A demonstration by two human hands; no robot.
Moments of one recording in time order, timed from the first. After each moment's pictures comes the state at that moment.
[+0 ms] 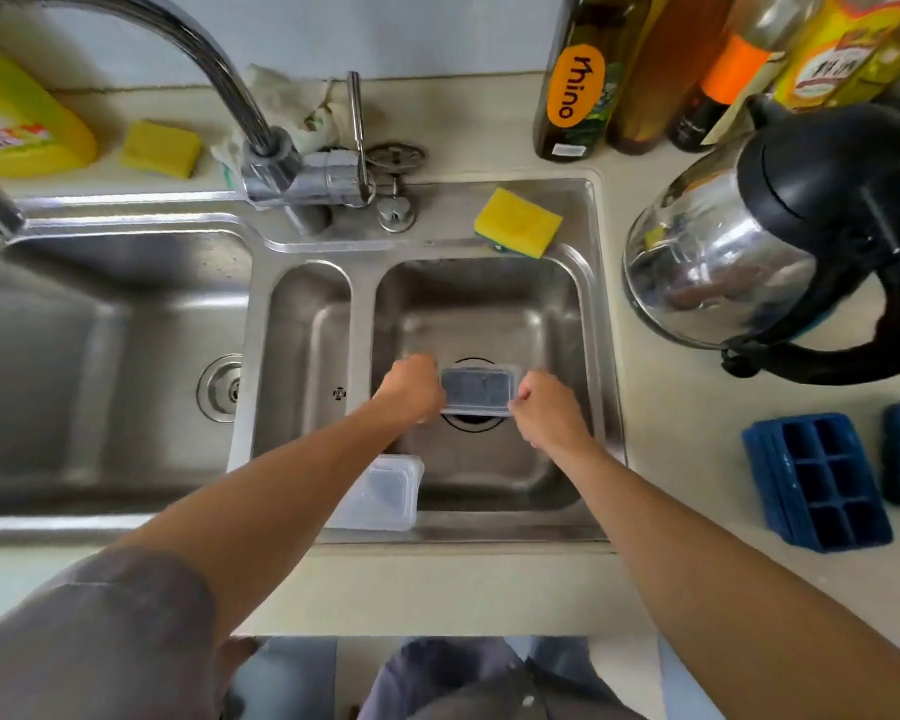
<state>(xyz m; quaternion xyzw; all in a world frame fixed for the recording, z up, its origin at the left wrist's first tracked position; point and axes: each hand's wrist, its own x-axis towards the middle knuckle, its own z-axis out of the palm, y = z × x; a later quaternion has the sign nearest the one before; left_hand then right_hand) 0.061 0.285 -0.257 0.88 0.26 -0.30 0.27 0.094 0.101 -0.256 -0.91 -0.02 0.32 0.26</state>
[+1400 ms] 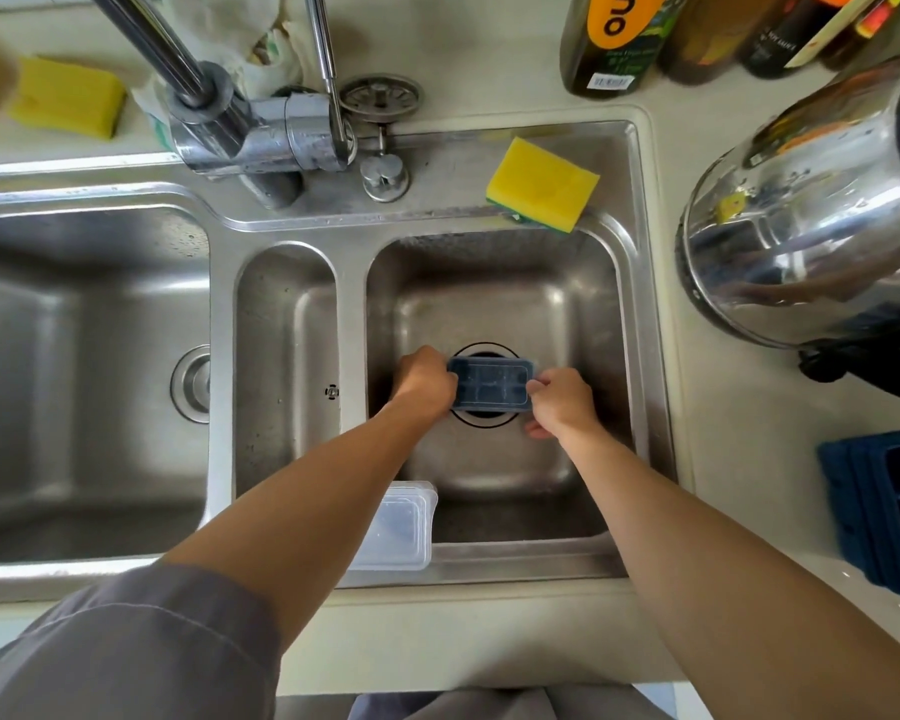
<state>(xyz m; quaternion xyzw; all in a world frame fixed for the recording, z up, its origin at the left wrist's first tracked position) 0.082 0.287 -0.330 0.78 0.38 -0.32 0.39 0.115 0.117 -0.321 -0.83 0.18 0.41 0.32</state>
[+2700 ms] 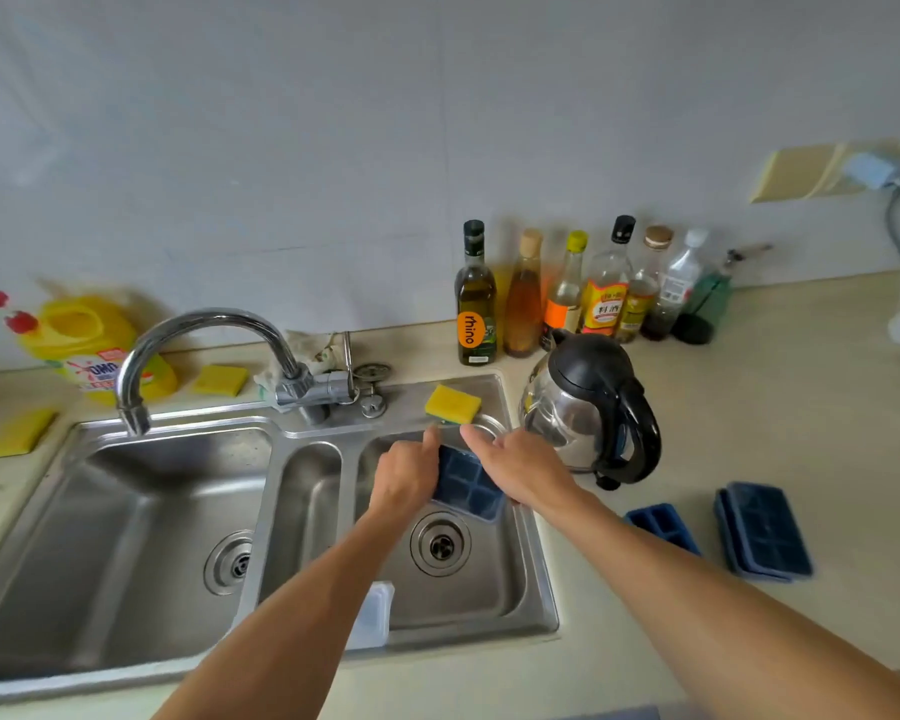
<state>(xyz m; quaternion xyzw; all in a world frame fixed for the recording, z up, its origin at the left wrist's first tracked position) 0.065 0.217 -0.083 0.84 0.32 -0.04 0.43 0.105 0.061 -0.041 -0.92 -0.11 0.23 0.30</state>
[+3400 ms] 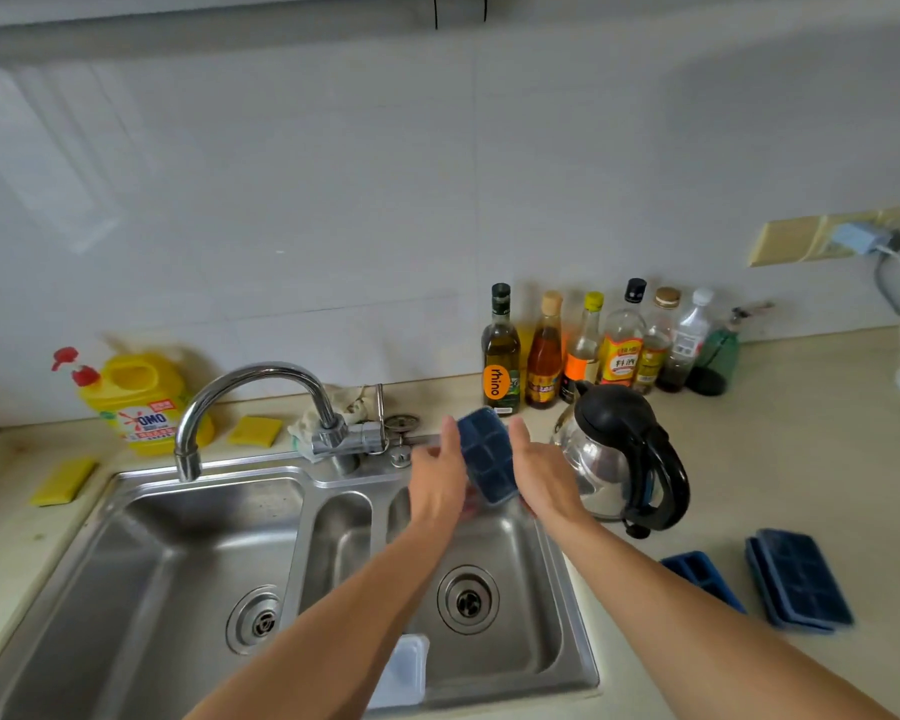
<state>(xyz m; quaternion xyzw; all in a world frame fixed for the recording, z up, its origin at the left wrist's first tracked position) 0.061 0.212 -0.014 0.69 0.35 0.05 0.63 0.112 0.097 -0.027 -0.89 0.02 0.12 0.45</state>
